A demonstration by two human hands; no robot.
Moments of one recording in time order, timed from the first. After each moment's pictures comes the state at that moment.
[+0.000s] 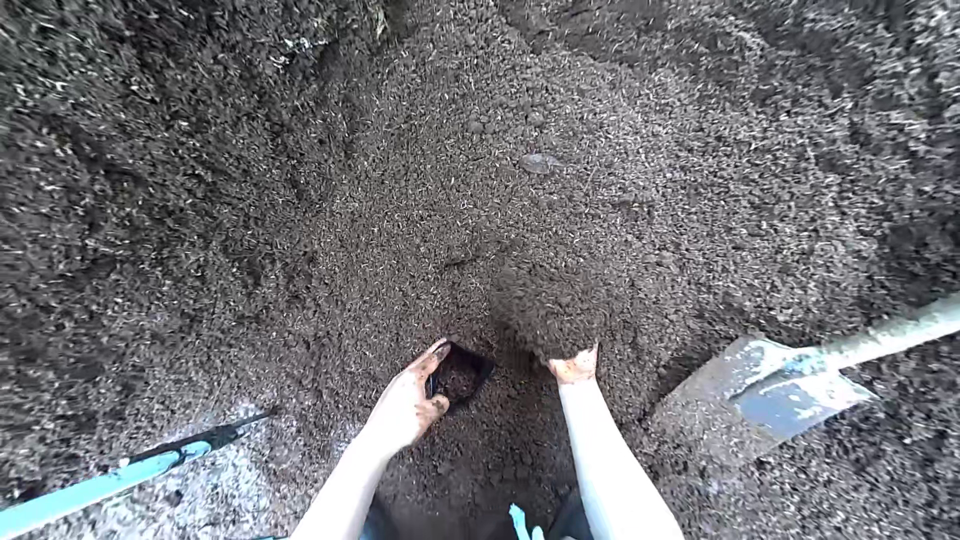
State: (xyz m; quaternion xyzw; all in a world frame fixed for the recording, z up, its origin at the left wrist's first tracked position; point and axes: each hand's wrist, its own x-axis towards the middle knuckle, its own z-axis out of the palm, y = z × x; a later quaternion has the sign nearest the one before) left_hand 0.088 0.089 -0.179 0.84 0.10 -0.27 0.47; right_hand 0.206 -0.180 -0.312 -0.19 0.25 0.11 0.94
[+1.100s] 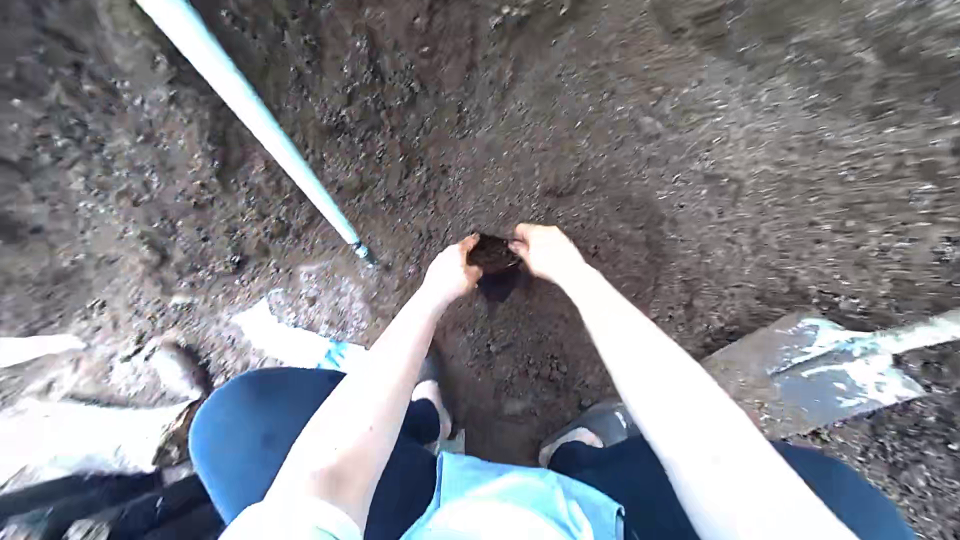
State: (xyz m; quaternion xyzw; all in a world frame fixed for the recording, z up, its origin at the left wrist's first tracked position) left_hand -0.043 0.102 -0.120 0.84 0.27 -0.08 0.46; right_hand 0.102 -0.034 -0.110 -0.87 -0.39 0.27 0.13
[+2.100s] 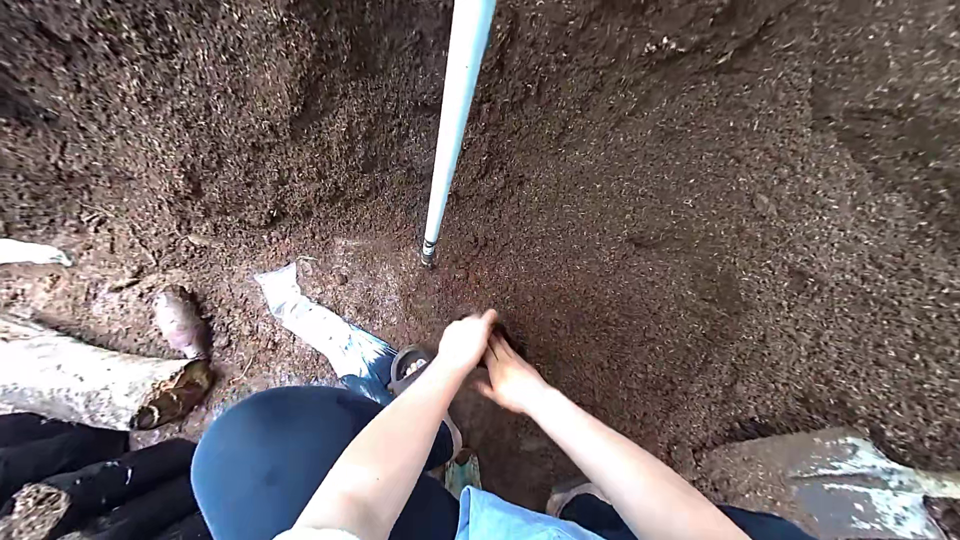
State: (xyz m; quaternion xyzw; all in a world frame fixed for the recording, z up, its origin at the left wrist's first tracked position) left_hand -0.133 0.137 -0.229 0.86 0.30 -0.17 0.37; right_hand -0.067 0.012 -0.236 -0.75 -0.54 0.38 -0.02
